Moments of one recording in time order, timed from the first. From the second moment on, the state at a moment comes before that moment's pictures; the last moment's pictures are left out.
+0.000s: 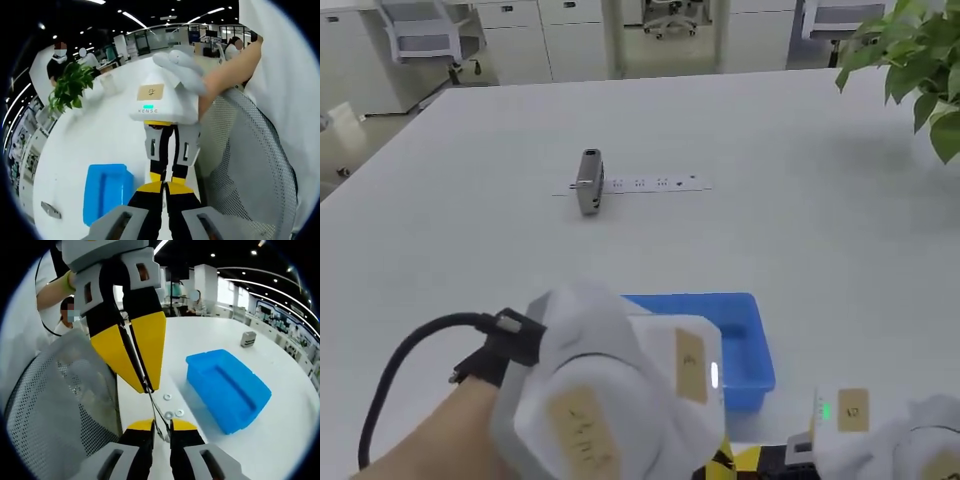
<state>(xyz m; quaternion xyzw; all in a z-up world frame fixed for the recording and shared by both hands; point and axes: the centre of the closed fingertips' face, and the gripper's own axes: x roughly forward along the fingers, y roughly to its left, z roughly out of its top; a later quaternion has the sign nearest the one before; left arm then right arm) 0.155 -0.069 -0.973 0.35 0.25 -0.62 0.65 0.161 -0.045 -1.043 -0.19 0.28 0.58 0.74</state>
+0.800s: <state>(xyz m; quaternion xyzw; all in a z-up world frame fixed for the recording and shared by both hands) 0.161 -0.073 -0.977 0.35 0.30 -0.64 0.61 0.156 -0.038 -1.030 -0.22 0.28 0.62 0.70</state>
